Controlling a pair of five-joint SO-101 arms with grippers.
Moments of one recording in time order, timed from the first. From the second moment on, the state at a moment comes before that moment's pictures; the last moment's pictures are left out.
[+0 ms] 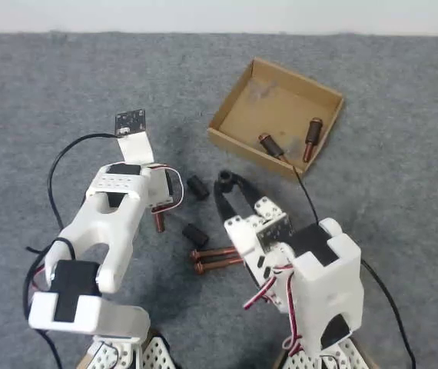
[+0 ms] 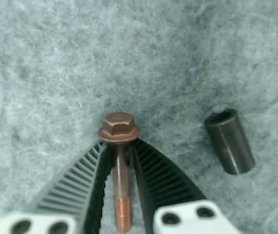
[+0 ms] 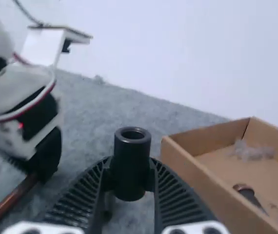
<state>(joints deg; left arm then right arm) -2.5 0.3 42.5 45.1 20.9 -34.8 24.7 84.0 -99.0 4.8</state>
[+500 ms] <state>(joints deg) -2.6 -2.8 39.5 45.1 20.9 -35.2 18.7 91.7 -99.0 4.9</state>
